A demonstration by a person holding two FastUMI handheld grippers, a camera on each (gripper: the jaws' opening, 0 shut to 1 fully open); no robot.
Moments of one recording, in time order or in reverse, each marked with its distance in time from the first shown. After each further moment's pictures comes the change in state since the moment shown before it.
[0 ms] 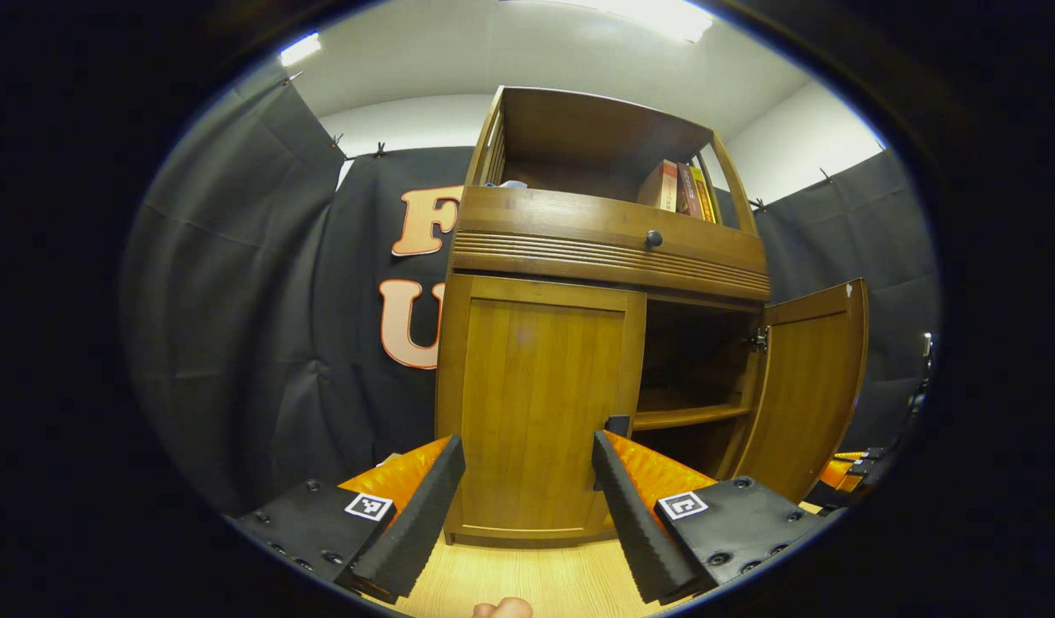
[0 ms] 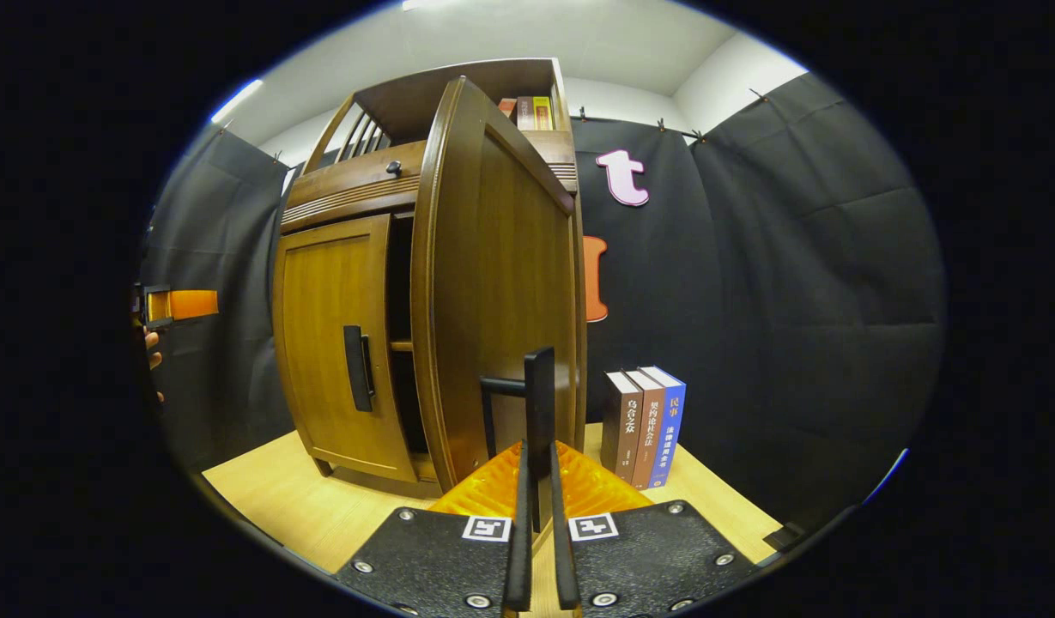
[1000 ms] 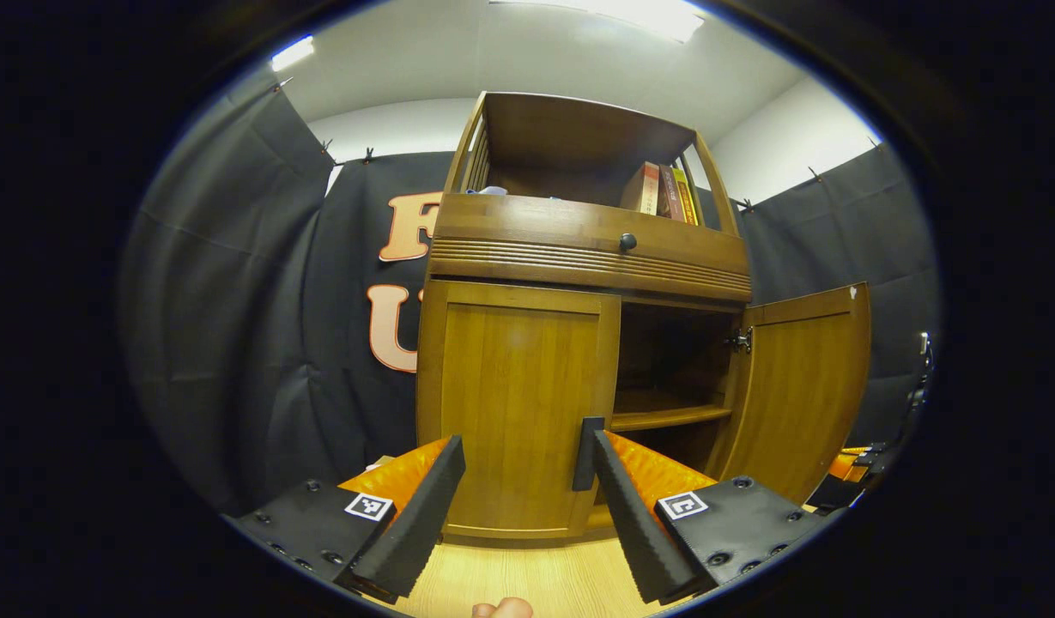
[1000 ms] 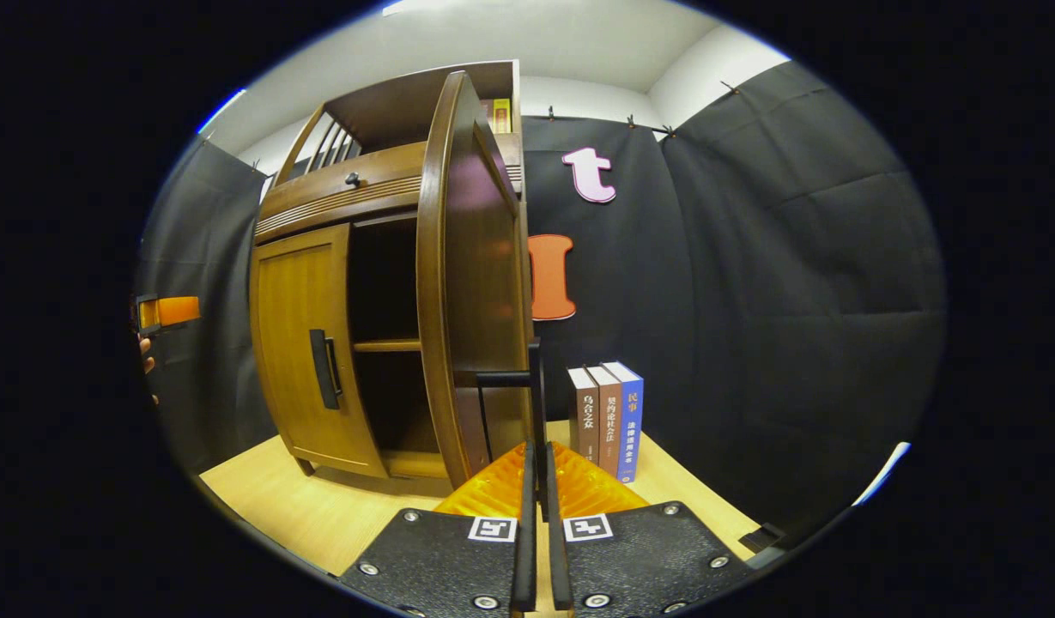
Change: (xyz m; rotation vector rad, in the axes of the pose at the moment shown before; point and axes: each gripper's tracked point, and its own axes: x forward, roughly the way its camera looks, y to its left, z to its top) left arm -0.008 -0.026 0.006 0.012 -0.018 -0.025; right arm -0.014 -0.064 -0.002 0.031 0.005 -0.072
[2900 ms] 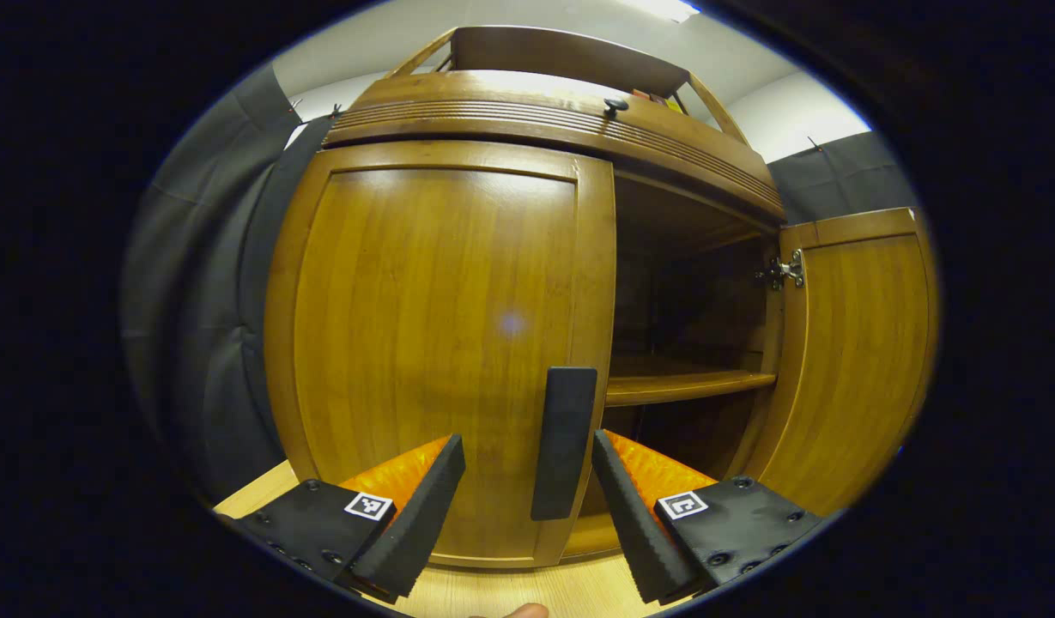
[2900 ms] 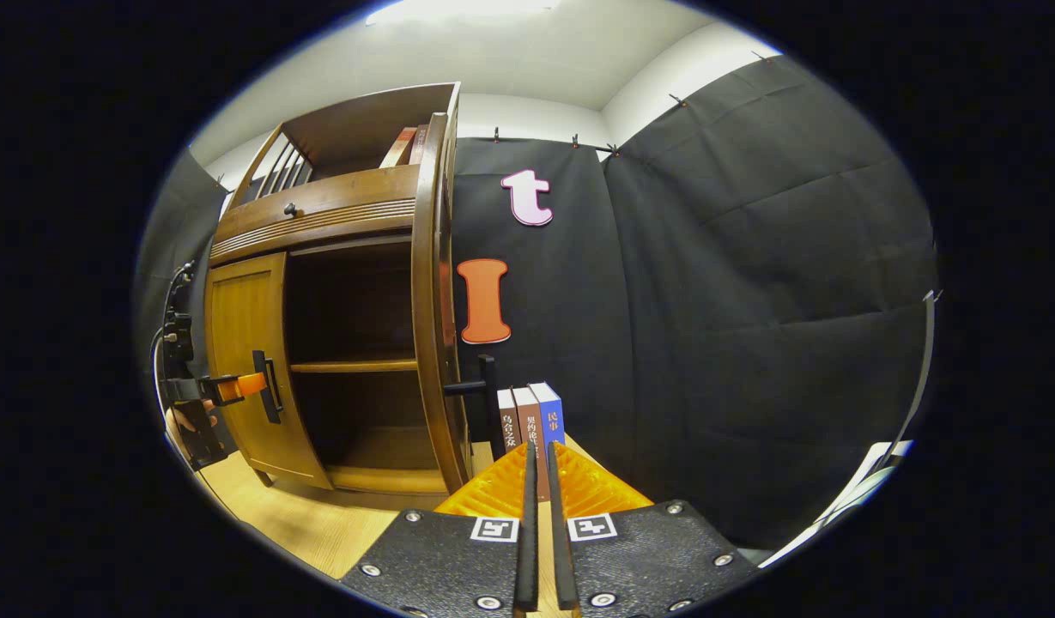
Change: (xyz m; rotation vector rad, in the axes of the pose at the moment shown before) left arm 0.173 -0.062 -0.135 -0.002 0.096 -0.073; right arm -0.023 -0.086 0.018 0.020 -0.083 -0.154
